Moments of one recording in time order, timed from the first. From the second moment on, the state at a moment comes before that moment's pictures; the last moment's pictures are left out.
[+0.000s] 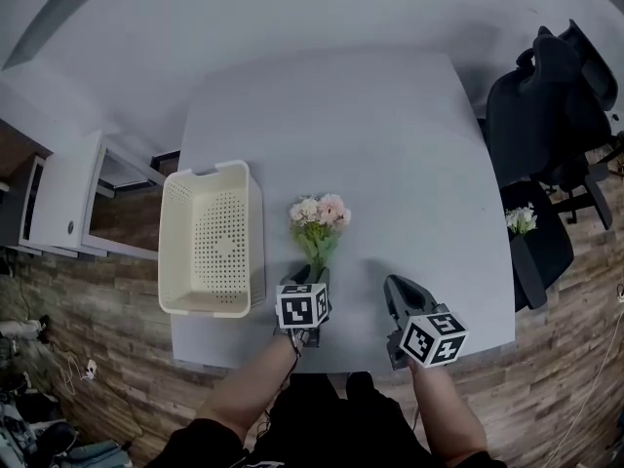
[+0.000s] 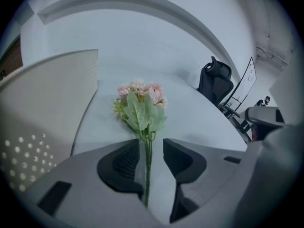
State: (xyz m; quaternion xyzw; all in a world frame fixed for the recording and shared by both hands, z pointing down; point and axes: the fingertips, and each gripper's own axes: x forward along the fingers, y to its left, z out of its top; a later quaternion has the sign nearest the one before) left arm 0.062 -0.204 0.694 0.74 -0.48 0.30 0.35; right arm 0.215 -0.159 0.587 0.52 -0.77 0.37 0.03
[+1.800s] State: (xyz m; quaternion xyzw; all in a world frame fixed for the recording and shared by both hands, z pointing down) left arm -0.063 0.025 0.474 0.86 -0.41 0.12 0.27; right arm 0.028 0.018 0.454 0.45 -0.85 0.27 0.00
